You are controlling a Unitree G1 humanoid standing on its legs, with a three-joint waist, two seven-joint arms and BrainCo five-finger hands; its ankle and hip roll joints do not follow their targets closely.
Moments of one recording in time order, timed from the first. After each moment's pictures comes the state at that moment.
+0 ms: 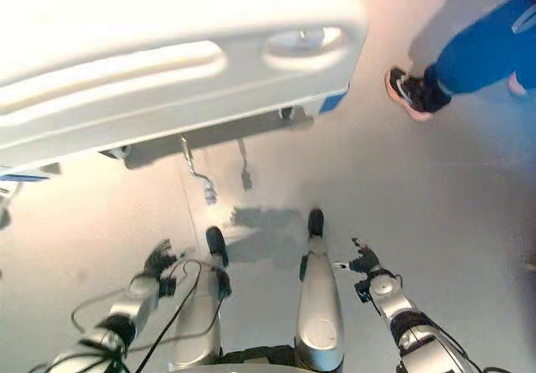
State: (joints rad) left arm -0.20 0.35 -0.22 1.05 -0.32 -0.08 0.16; right arm -0.27 -0.41 0.34 1.06 0.10 -0.12 -0.08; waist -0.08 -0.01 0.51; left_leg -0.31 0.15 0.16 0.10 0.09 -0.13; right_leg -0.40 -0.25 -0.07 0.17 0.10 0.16
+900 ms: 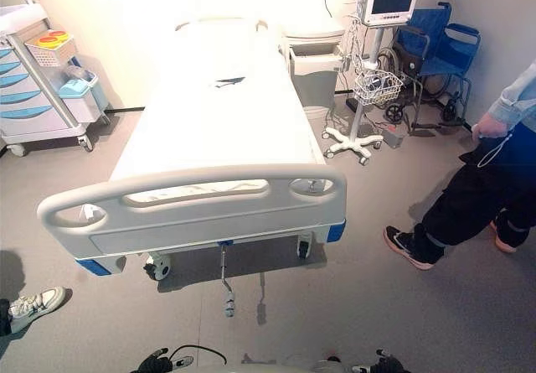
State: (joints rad) left arm 0.06 0.25 -0.20 1.22 -0.09 -0.08 0.06; right arm 0.07 -0.32 0.21 1.25 0.08 -0.06 -0.02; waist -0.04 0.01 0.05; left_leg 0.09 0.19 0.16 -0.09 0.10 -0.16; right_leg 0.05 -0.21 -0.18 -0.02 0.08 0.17
